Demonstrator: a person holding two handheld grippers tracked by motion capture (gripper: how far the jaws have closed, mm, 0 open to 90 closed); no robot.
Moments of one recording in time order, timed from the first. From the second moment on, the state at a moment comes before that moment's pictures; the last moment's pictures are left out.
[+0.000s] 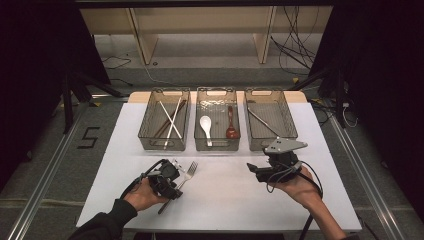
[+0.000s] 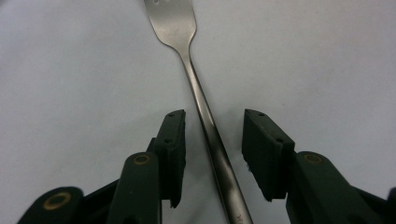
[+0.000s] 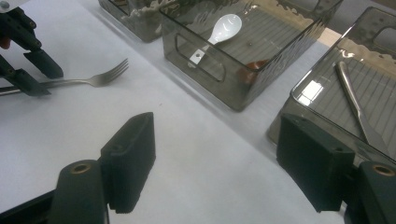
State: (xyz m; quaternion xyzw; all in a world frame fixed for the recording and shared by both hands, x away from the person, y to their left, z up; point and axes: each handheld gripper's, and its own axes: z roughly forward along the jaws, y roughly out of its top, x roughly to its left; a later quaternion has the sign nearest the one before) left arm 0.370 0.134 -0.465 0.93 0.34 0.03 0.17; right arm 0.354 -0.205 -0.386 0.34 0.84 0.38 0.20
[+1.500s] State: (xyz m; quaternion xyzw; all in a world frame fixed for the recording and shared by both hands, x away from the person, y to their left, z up) left arm 0.379 0.139 -0.436 0.93 0.32 0.04 0.20; right arm 0.347 -0.191 -0.390 0.29 0.85 0.38 0.19
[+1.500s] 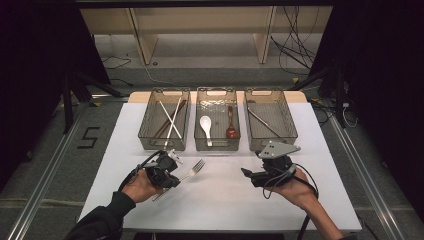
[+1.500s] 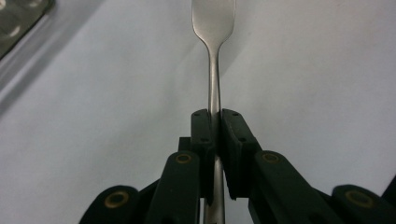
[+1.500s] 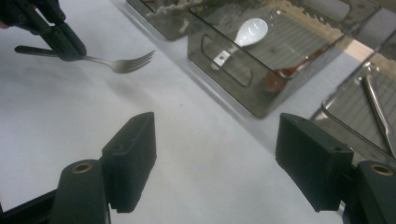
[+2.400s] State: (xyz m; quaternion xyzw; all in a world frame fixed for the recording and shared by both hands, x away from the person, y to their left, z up) left arm 0.372 0.096 -0.399 0.94 0.25 0.01 0.23; right arm 0.307 -0.127 -0.402 0.11 0.88 0.34 0.30
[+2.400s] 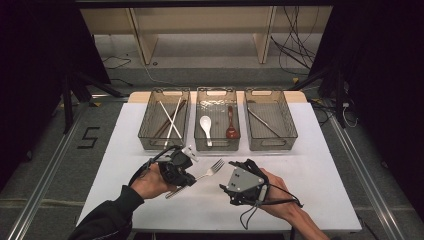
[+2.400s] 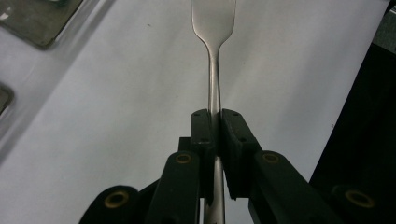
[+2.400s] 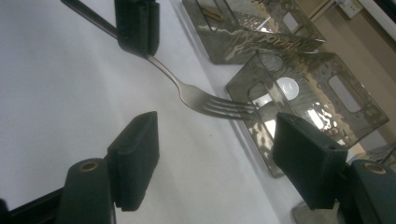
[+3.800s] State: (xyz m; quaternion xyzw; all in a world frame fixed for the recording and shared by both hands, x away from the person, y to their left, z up) left arm 0.363 0.055 -0.388 0.96 0.17 -0.05 0.21; right arm 0.297 -0.095 -0.432 -0.06 0.91 0.22 0.36
